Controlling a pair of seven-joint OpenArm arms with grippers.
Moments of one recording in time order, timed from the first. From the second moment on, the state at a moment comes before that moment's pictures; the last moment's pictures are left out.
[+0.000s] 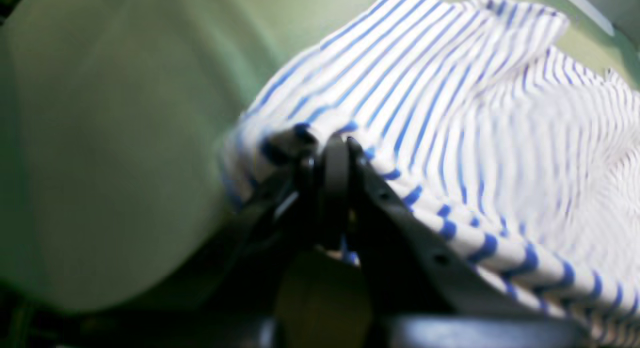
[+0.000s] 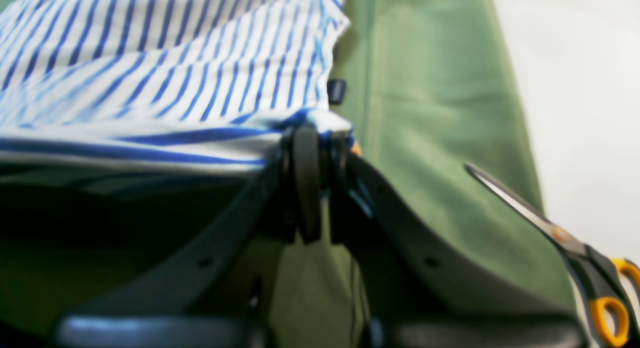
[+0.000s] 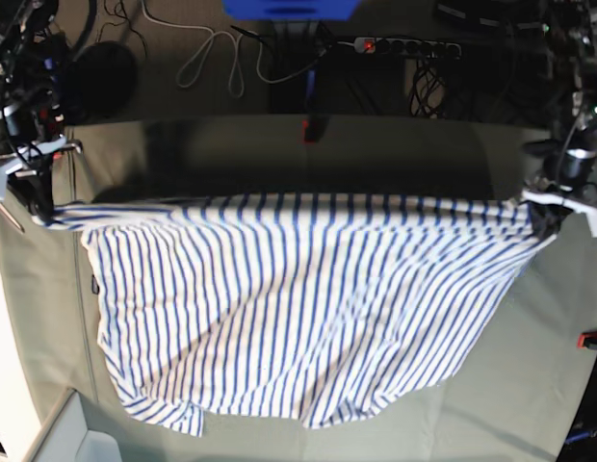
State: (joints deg) left arm 24.2 -20.3 -18.8 104.9 -41.3 5.2 25.0; right arm -22.9 6.7 41.1 97.8 15.2 40.1 -14.0
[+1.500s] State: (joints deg) left arm -47.4 -16.8 -0.6 68.9 -36.4 6.3 35.5; right arm 50.8 13.3 29.7 56.9 -10.2 39.6 -21.3
